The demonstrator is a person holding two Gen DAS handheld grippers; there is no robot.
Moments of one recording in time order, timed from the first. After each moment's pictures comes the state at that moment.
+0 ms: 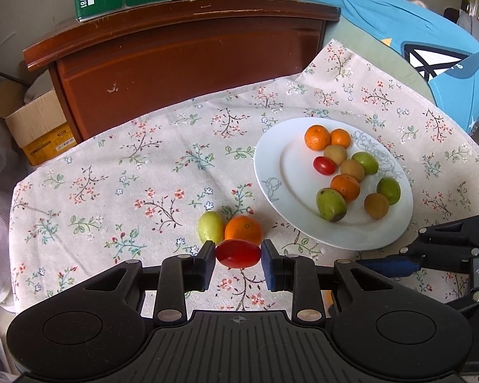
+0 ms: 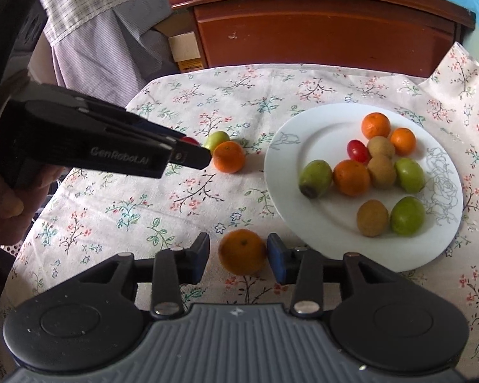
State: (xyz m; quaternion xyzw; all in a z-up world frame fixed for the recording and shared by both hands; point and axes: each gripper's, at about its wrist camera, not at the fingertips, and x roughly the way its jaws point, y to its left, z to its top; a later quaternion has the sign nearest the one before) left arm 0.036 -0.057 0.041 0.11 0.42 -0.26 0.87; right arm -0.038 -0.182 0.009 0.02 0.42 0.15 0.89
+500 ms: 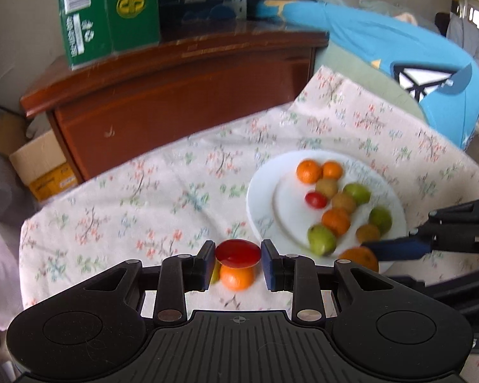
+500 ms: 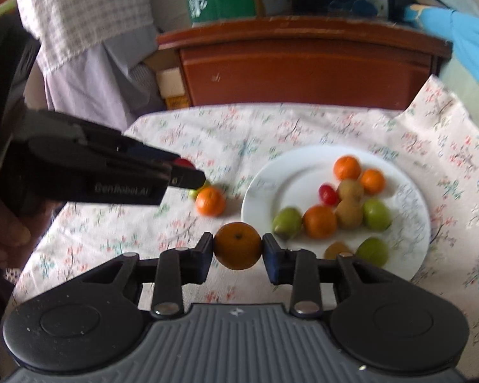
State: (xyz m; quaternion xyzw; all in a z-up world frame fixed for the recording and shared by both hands) left arm 0.035 -0.074 0.066 0.12 0.37 -0.26 0.88; right arm -0.036 -0.201 0.044 0.04 0.37 0.12 0.92
